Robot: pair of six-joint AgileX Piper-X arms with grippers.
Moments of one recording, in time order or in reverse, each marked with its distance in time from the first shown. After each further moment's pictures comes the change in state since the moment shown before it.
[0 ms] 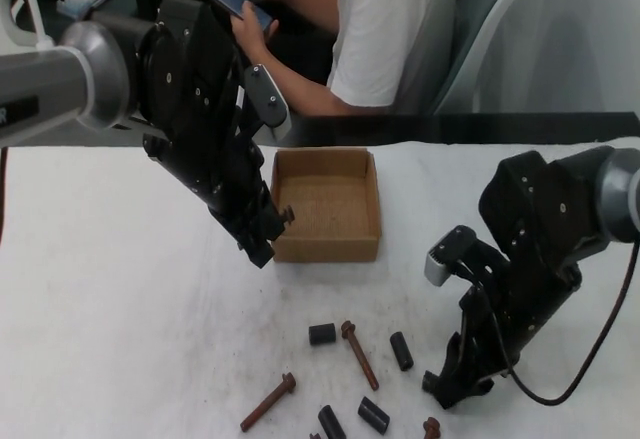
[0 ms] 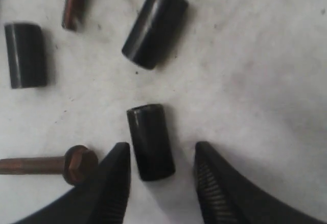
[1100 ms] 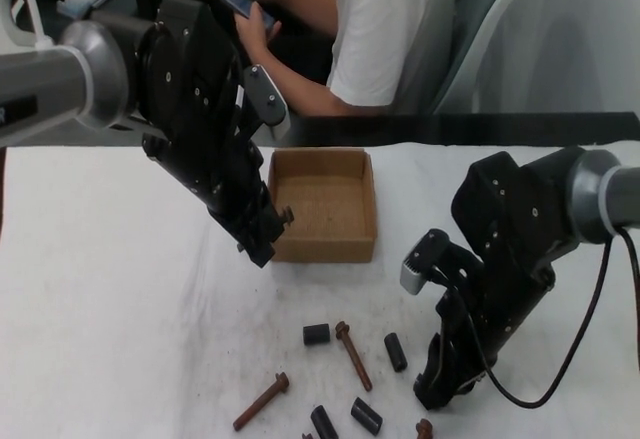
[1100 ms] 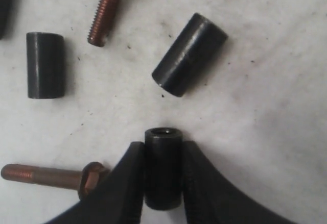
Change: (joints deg) left arm 0.0 -0.3 0.0 0.6 0.0 -1.2; right arm 3.1 0.7 -1.8 -0.2 -0.4 -1.8
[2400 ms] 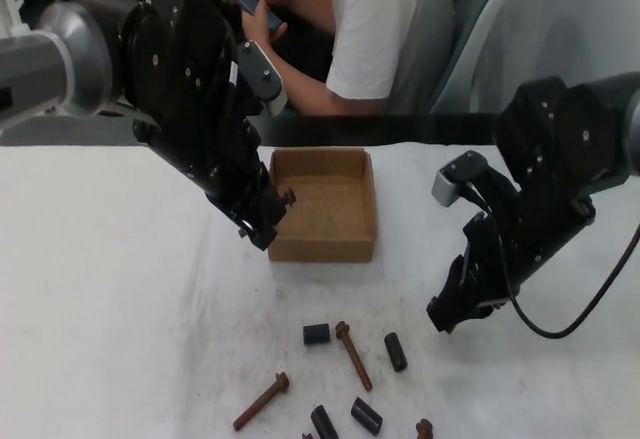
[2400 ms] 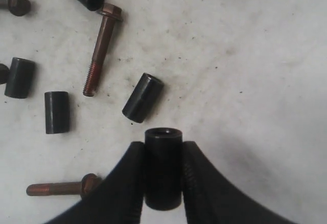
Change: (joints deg) left arm 0.0 -2.7 0.0 -0.2 1.3 -2.8; right arm -6.7 -4.9 -5.7 3.7 -3.7 2.1
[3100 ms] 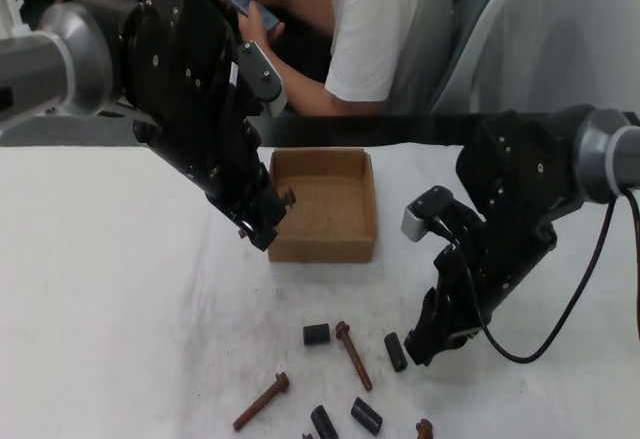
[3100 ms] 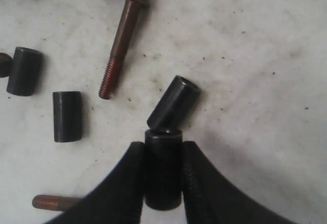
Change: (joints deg) left arm 0.0 0.0 0.0 0.0 0.0 0.0; right arm 4.6 4.6 0.3 -1.5 -0.4 1.3
